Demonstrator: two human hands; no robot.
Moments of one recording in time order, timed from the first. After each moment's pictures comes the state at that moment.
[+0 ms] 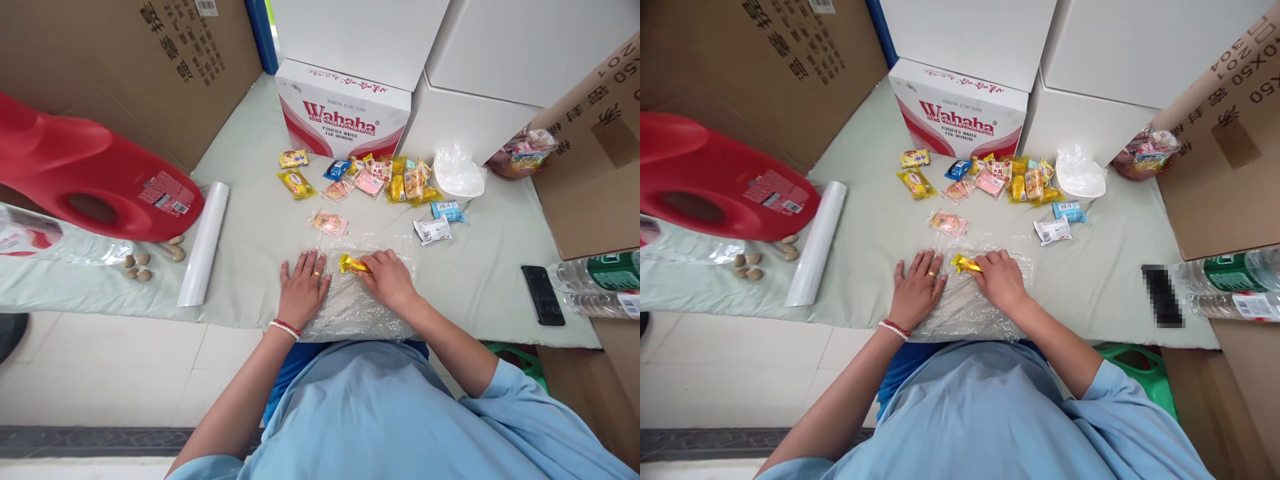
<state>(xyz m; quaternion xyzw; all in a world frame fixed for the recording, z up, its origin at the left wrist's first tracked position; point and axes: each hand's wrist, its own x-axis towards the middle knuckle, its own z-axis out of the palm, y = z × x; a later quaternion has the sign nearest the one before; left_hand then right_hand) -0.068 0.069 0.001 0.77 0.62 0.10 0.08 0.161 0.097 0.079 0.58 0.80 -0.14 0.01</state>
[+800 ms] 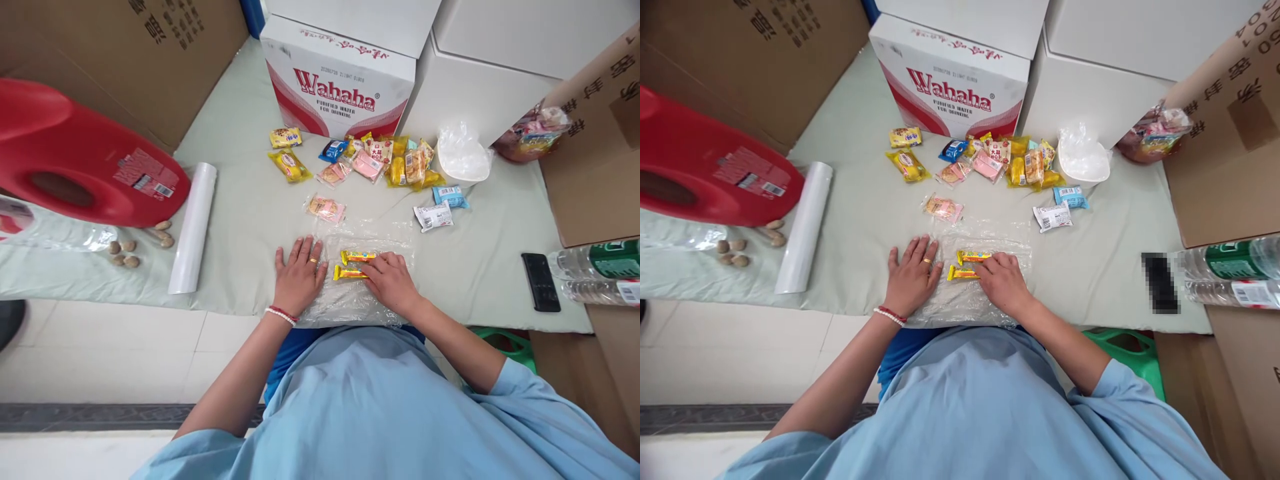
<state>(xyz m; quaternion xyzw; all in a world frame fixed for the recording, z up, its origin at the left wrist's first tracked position) -0.066 0.069 0.002 0.76 0.63 0.10 0.10 0.192 0.063 0.045 0.48 0.87 -0.08 -0.03</state>
